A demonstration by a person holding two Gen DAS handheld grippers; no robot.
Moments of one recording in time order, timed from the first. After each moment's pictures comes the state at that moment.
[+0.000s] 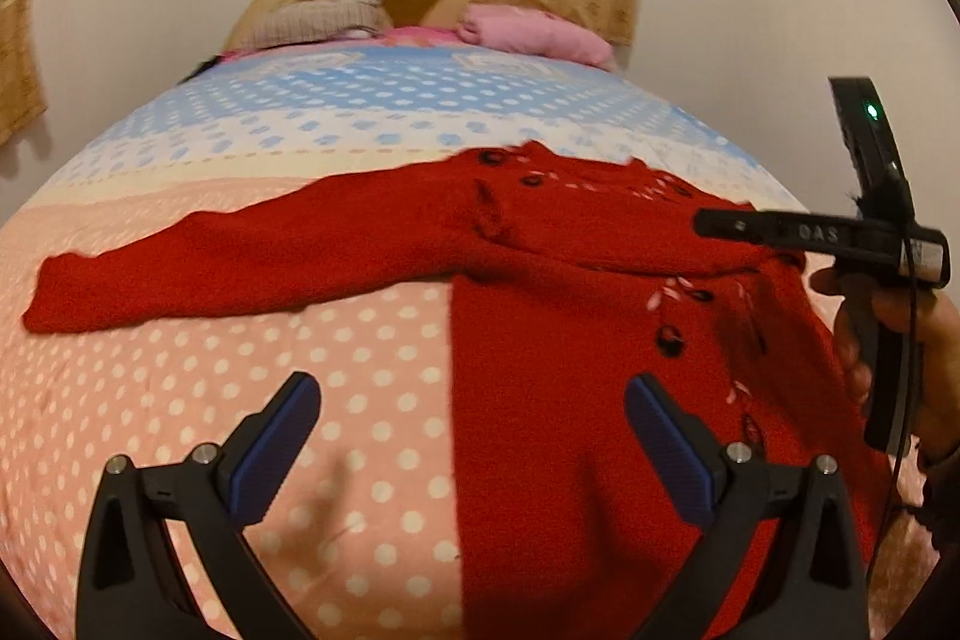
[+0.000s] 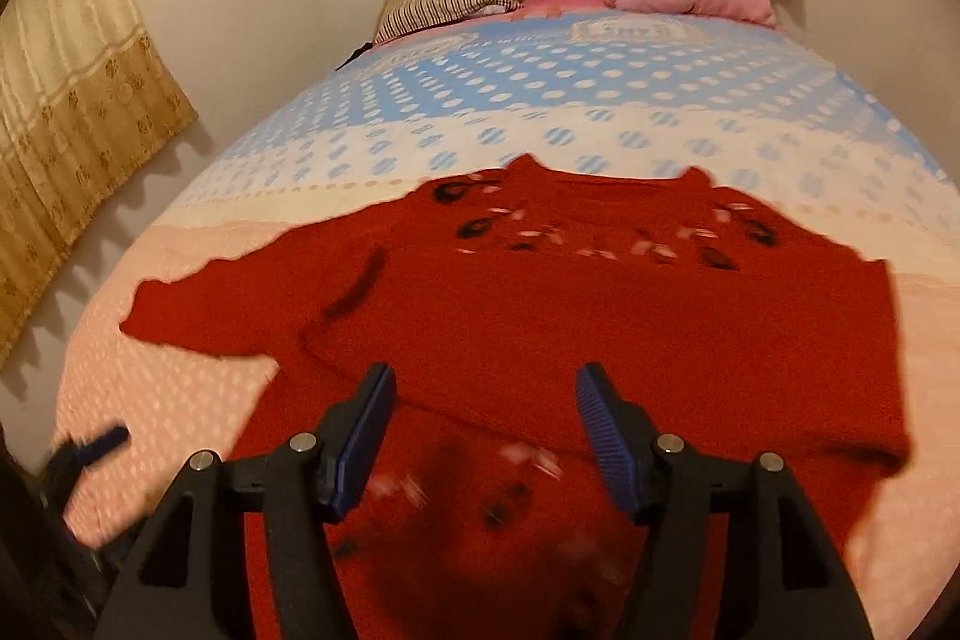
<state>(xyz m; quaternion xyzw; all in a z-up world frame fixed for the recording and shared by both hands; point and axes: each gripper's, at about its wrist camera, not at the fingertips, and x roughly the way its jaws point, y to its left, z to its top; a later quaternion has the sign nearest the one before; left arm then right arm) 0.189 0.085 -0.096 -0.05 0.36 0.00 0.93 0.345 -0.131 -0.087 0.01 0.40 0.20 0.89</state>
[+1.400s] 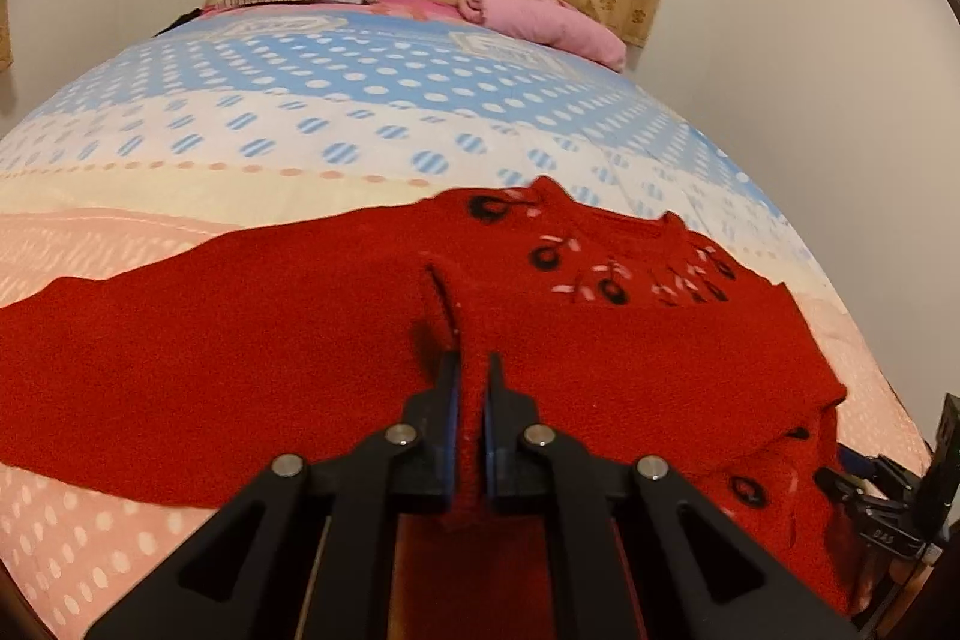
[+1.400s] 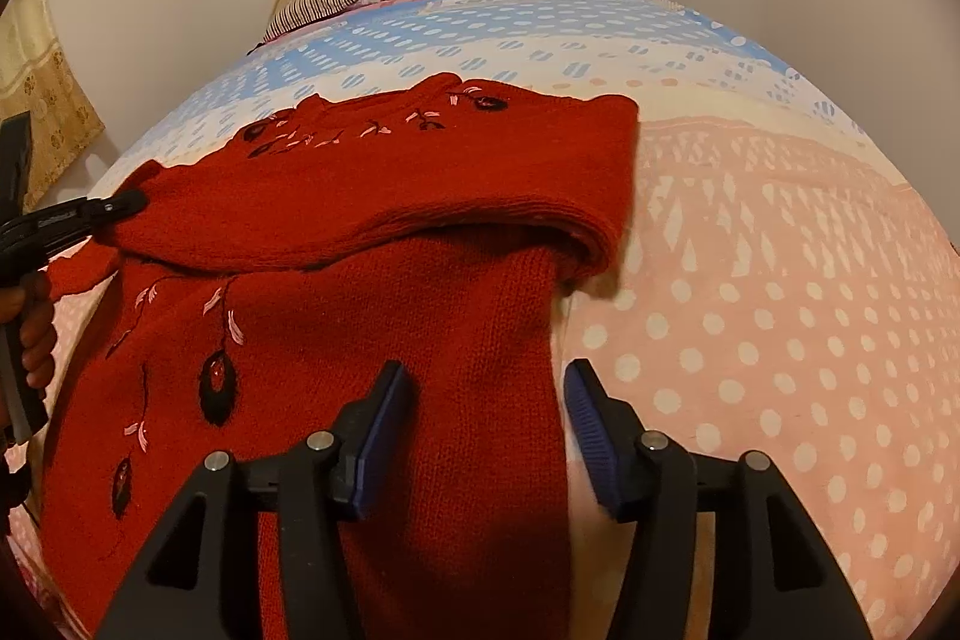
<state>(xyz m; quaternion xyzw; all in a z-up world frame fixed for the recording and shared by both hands) 0.323 0.097 -0.116 -0.12 0.38 -0.01 0.92 0.300 -0.247 -0.141 0.02 0.42 0.09 0.90</state>
